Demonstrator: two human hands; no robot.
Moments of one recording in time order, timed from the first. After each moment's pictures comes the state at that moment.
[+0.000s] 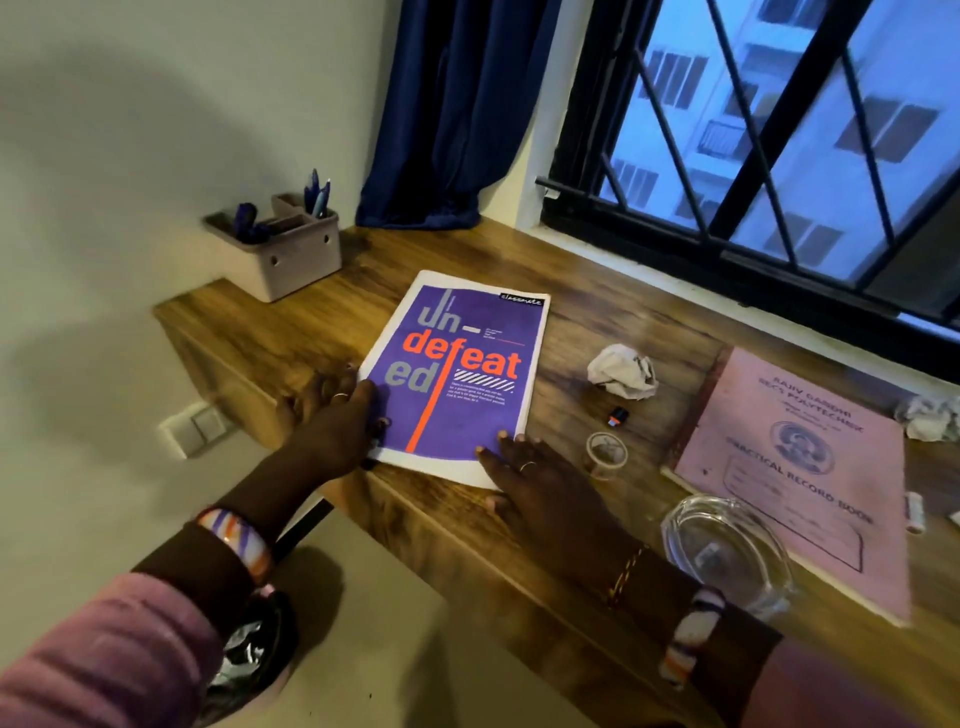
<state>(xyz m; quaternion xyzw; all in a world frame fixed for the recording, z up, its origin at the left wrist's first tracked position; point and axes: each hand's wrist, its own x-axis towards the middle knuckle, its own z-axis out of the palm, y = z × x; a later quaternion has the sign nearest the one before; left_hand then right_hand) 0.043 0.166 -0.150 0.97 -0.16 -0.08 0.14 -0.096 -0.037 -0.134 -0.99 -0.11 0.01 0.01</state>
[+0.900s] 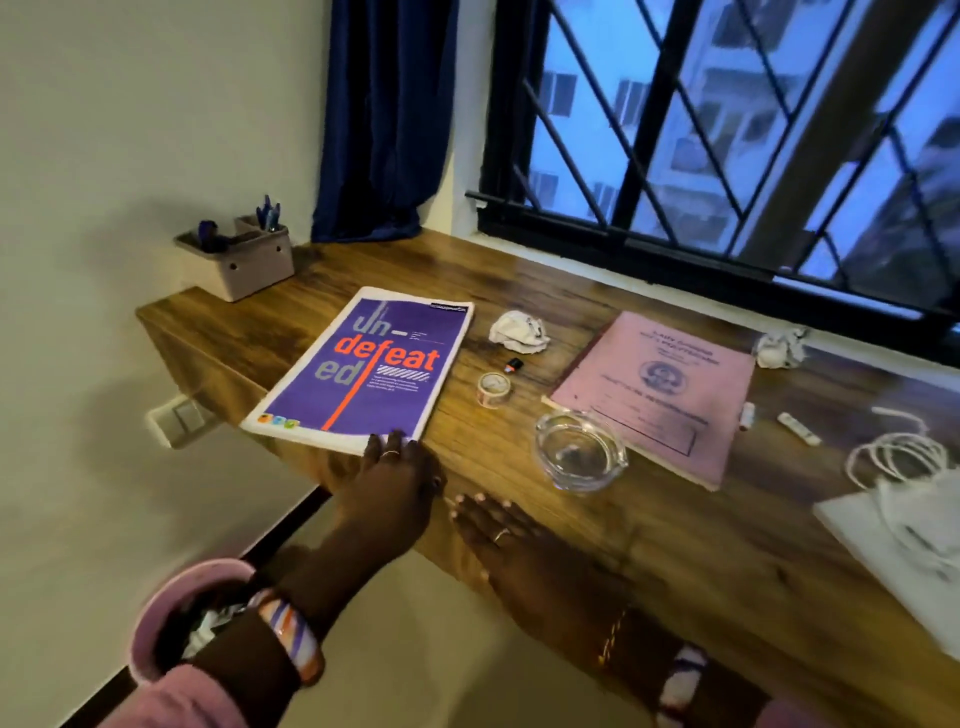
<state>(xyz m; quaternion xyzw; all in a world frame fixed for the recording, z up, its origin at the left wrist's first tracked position) -0.161 0.081 -0.134 0.97 -0.24 -0.02 0.07 -0.271 -0.070 -0.157 -0.98 -0.17 -0.02 -0.05</state>
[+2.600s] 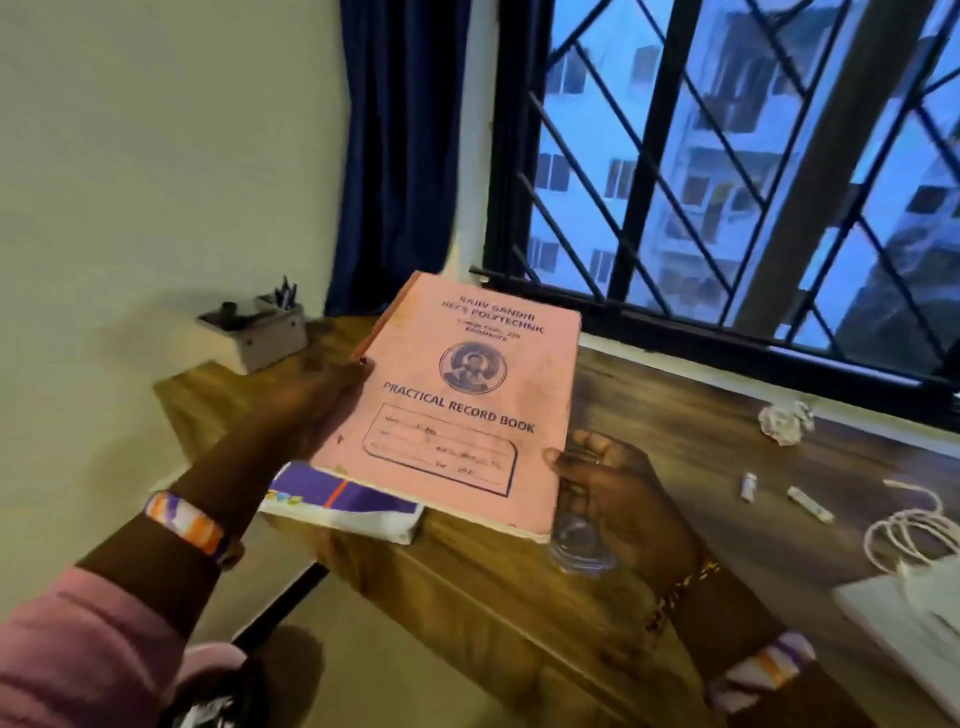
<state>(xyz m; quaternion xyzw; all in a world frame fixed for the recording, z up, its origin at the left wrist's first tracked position) -0.085 0.101 0.003 0.72 -0.05 -0.12 0.69 -0.229 -0.110 -0.031 -0.61 0.17 -0.10 0.77</state>
